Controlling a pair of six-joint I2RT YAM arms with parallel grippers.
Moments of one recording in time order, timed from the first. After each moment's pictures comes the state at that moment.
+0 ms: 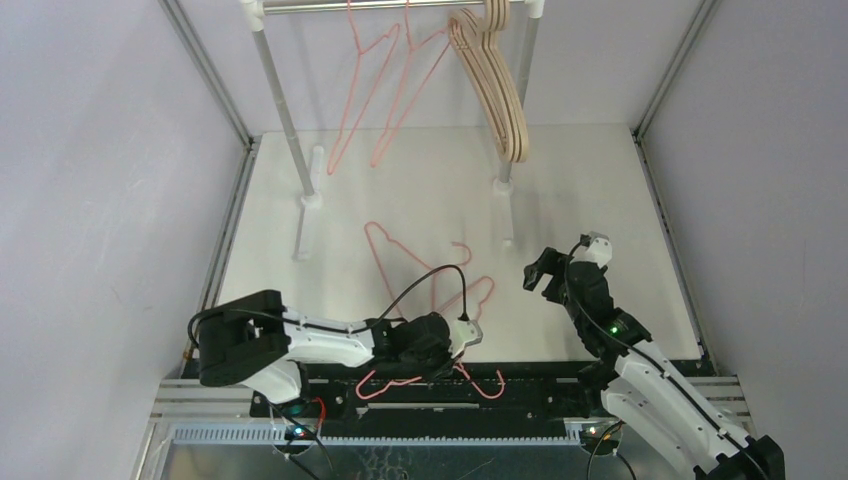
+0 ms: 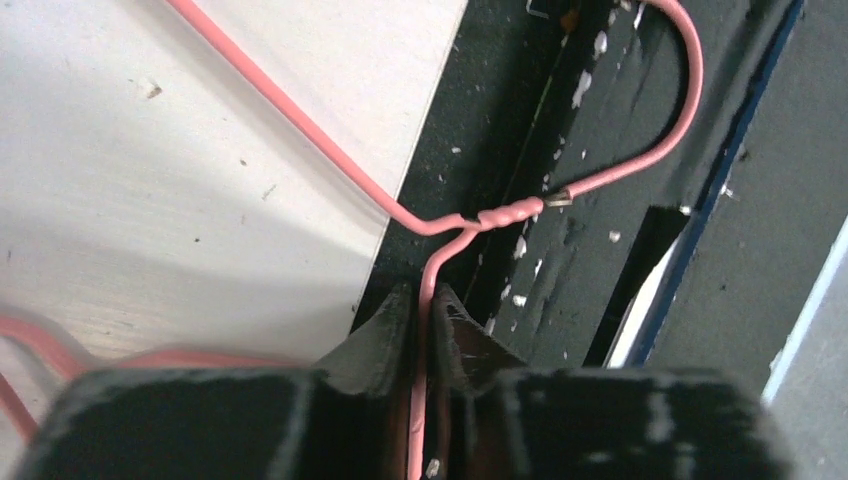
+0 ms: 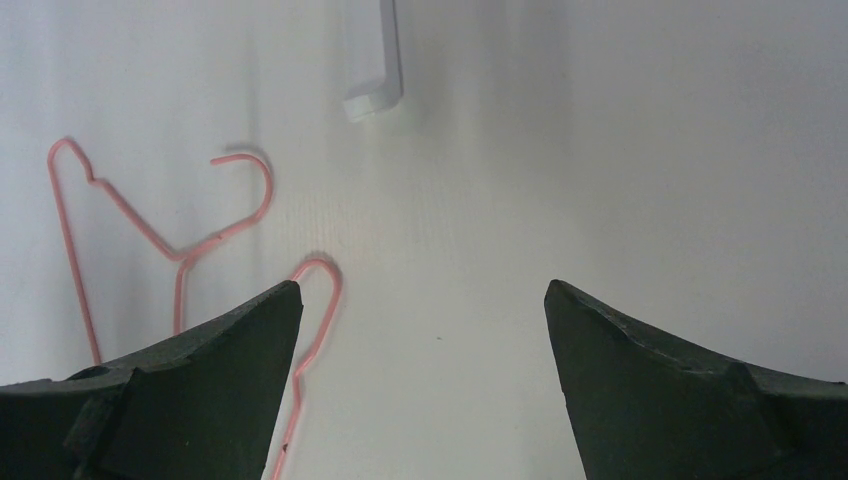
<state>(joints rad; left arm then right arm) -1.28 1.51 0.56 0.09 0.13 -0.19 0.45 0.62 0.36 -0.29 0.32 0.61</state>
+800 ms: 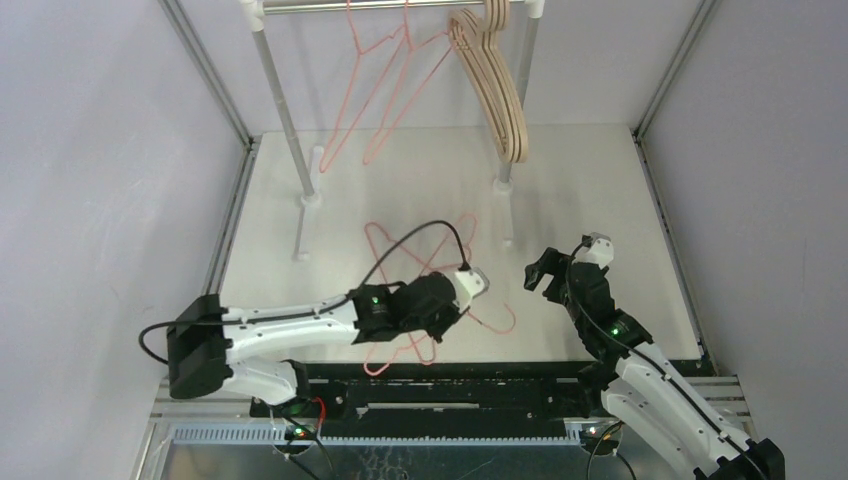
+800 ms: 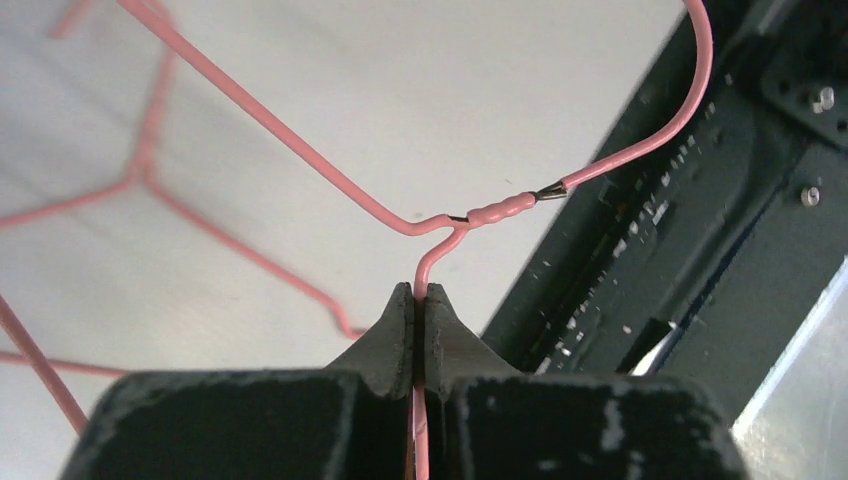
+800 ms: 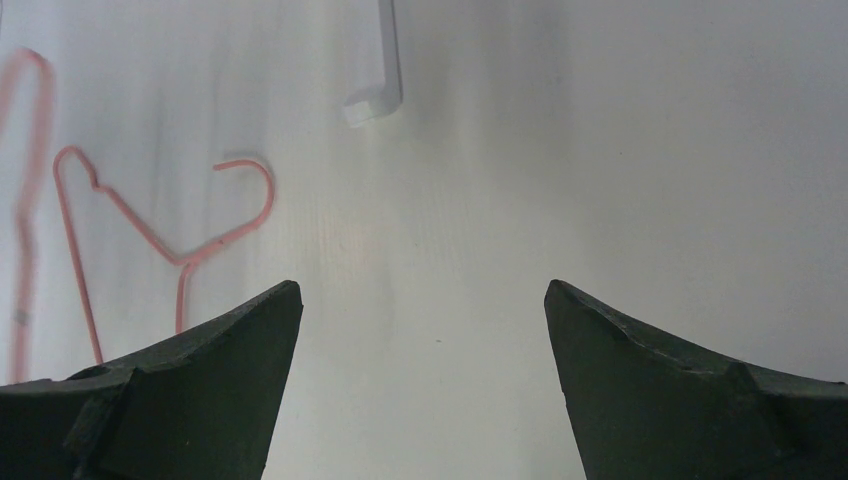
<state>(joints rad) -1.24 1.37 0.89 -0.30 -0.13 -0.16 0.45 0.60 0.35 -0.29 0.32 0.61</state>
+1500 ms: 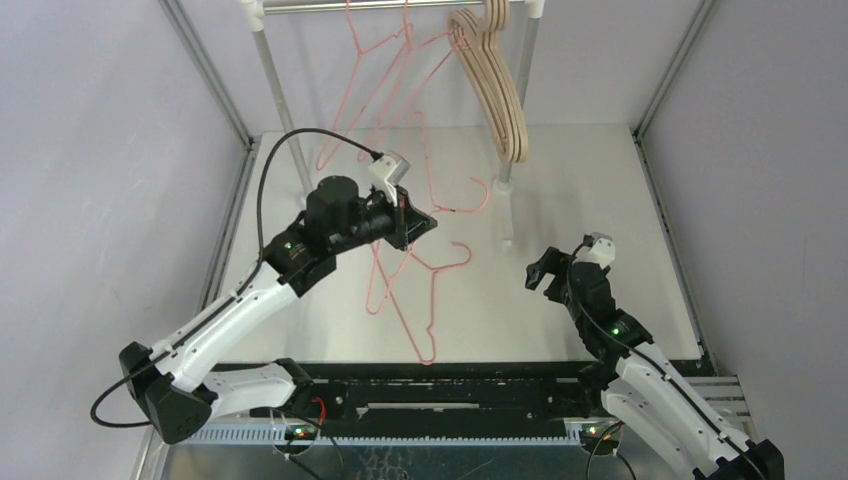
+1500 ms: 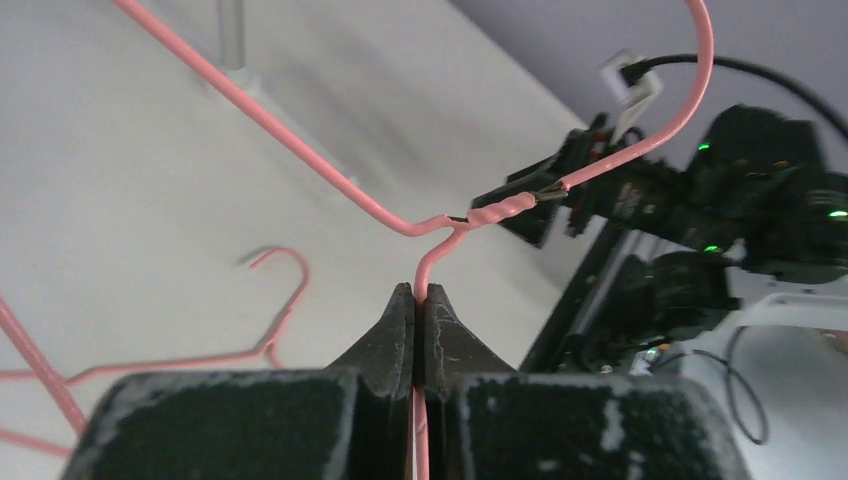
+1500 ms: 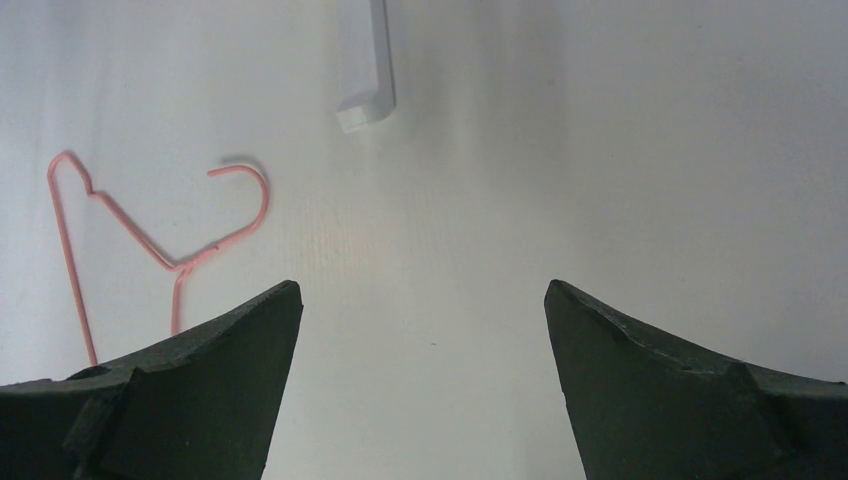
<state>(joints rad) -0.74 1.14 1.14 -0.28 0.22 -0.27 0.44 0.60 0.35 -0.29 0.33 0.61</state>
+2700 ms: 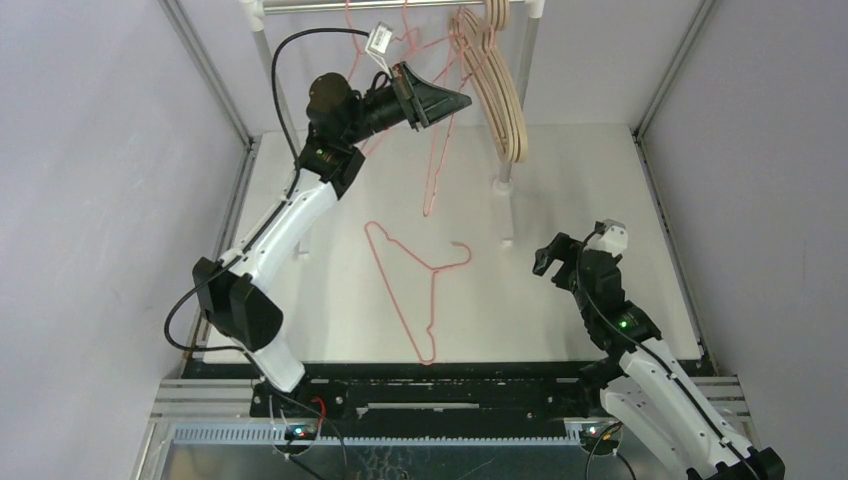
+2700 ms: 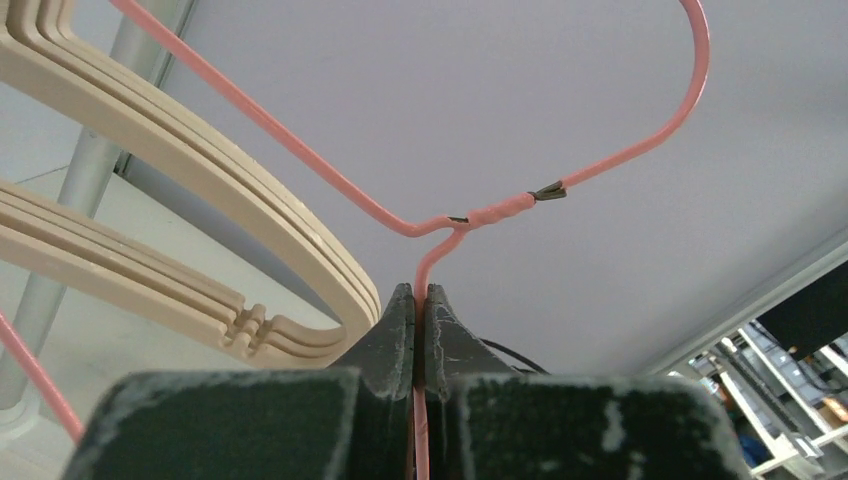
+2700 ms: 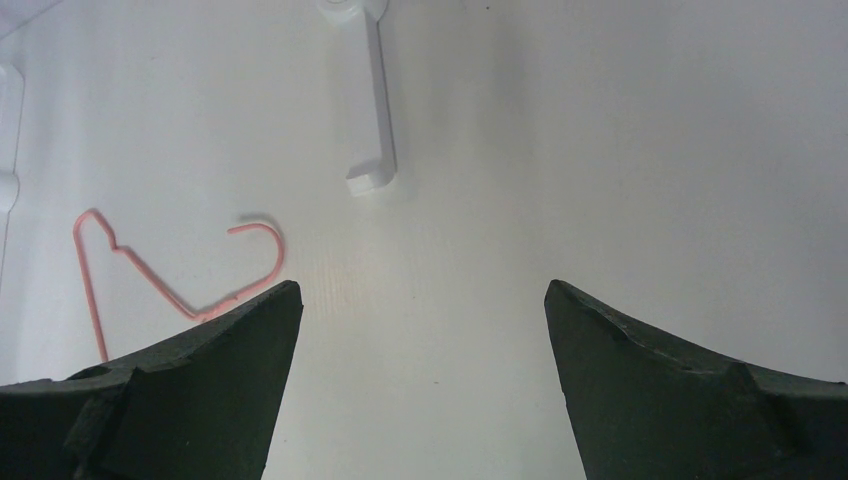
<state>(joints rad) -0.50 1.67 1.73 0.27 0.71 -0.88 0.38 0.62 0.46 -0.32 0.34 0.57</state>
